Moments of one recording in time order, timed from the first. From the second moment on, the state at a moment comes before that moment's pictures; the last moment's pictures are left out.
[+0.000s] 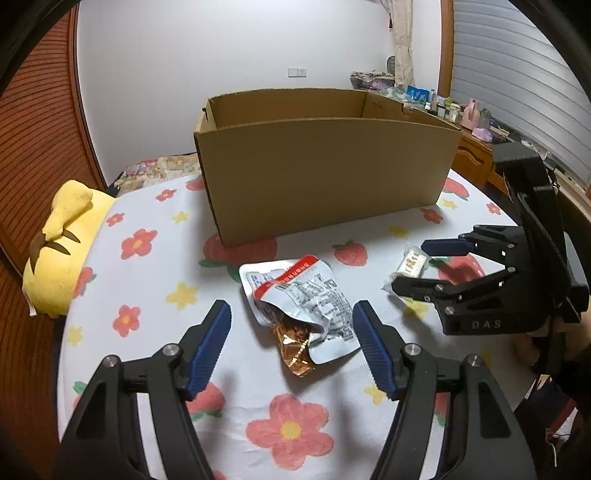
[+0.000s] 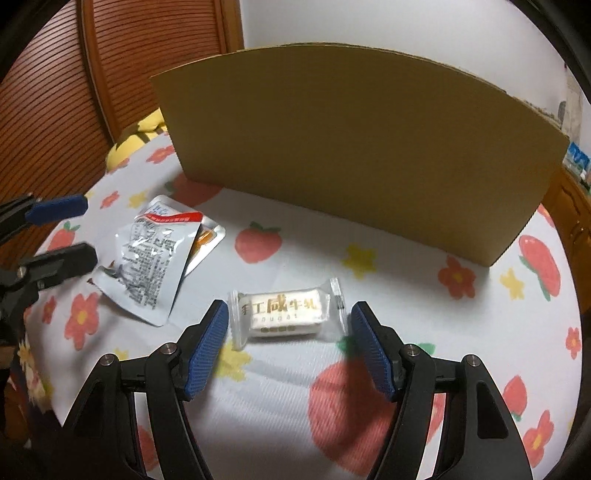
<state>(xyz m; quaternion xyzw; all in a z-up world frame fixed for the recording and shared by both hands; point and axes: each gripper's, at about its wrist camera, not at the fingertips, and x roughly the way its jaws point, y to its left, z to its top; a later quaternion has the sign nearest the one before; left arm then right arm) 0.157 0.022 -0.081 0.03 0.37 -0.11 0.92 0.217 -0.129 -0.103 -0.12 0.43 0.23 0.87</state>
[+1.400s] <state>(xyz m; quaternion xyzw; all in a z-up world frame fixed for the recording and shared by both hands) 0.203 -0.038 -0.102 0.11 0.43 -0.13 0.89 0.180 -0.166 -0.108 -0.13 0.40 0.21 0.88</state>
